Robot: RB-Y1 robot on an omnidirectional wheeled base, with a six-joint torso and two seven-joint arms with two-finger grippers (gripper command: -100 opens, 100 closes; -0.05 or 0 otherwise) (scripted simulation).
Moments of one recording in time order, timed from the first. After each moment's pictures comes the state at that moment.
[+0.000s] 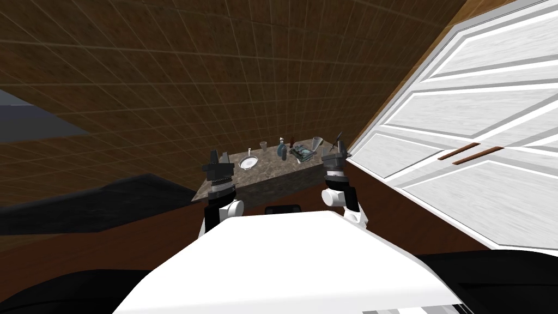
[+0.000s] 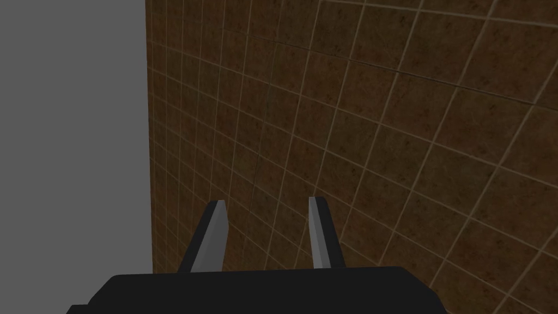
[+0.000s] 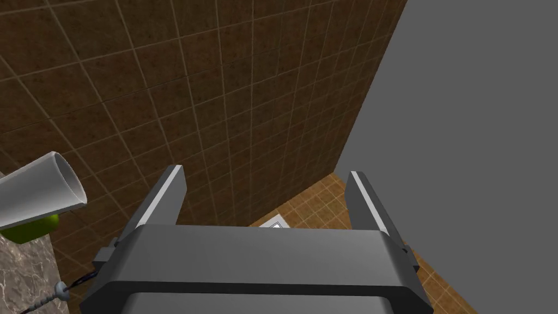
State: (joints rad) left arm 0.53 -0.02 -0.05 -2.39 0.02 -0.41 0.13; right arm 0.40 -0.14 -0.03 -2.21 -0.31 -0.38 -0.03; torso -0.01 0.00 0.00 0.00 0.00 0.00
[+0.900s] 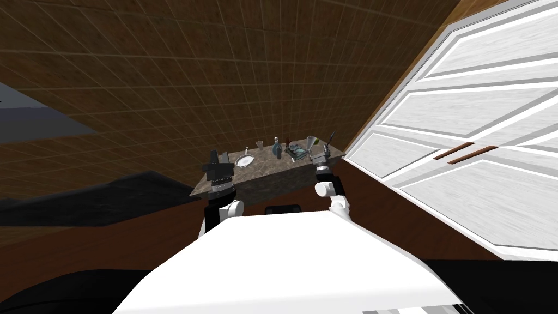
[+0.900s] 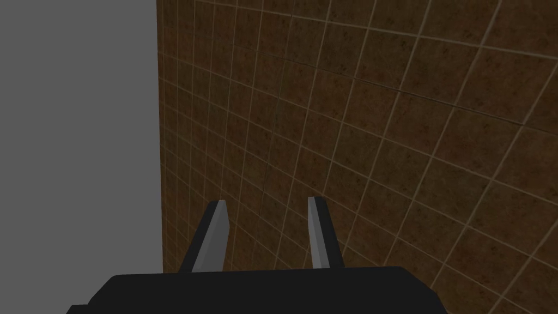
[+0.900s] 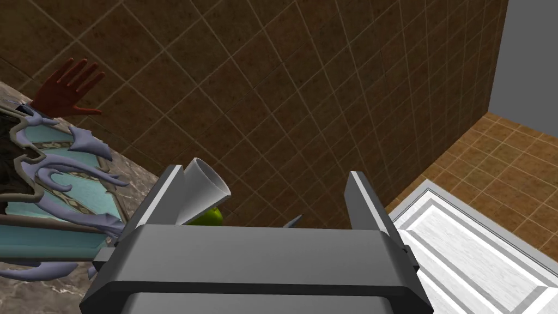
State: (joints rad) left arm 0.53 -0.02 -0.05 -2.39 0.02 -0.41 0.13; right arm 0.24 -0.13 0.01 -2.04 -0.54 -0.20 -0.26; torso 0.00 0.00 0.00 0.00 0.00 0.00
